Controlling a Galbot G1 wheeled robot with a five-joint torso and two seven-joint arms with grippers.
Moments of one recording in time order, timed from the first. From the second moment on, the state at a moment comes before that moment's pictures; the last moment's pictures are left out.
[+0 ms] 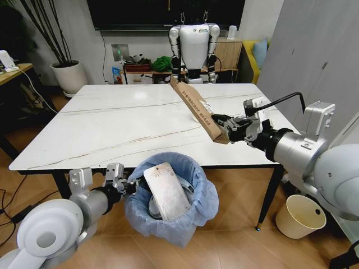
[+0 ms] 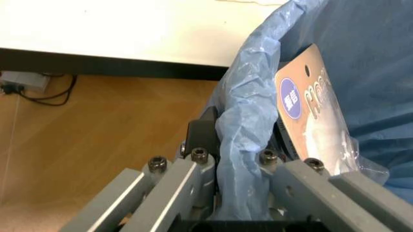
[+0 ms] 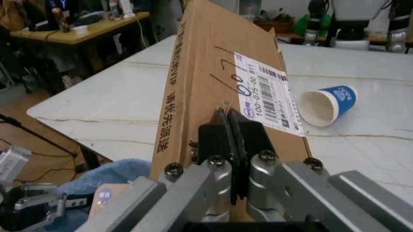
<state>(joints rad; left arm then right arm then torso) 1.25 -0.80 -0.45 -2.44 -1.56 0.74 -0.75 -0.71 0.61 0.32 2.51 1.62 -0.72 0.64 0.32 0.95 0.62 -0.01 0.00</state>
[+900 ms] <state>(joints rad) 1.04 -0.79 -0.32 -2.37 -1.68 0.74 -0.86 -0.76 0.62 0.31 2.50 1.45 -0.62 0.29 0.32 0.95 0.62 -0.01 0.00</state>
